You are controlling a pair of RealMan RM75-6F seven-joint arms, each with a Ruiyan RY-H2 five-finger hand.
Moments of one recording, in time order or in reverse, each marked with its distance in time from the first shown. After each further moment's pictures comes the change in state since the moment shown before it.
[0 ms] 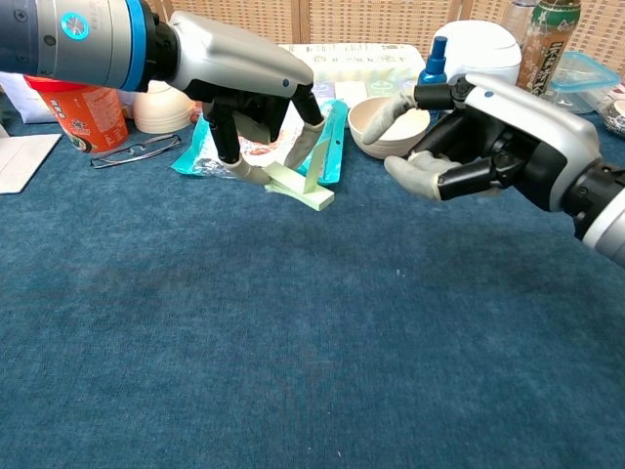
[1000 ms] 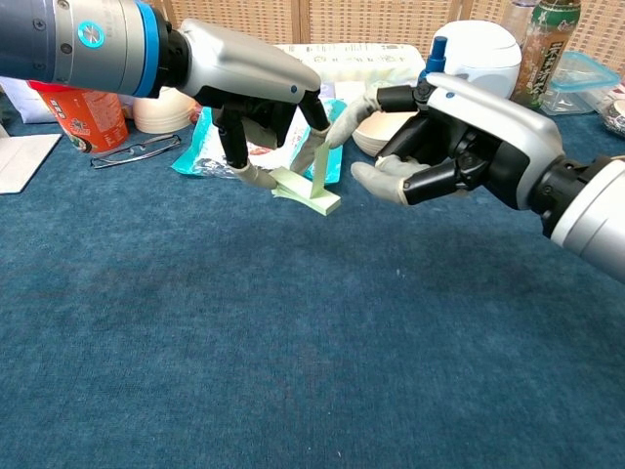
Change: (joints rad) left arm -0.027 -0.024 0.019 0.016 -0.029 0.008 0.001; right arm 0.051 -0.013 0.001 -0.031 0.023 -0.036 -0.057
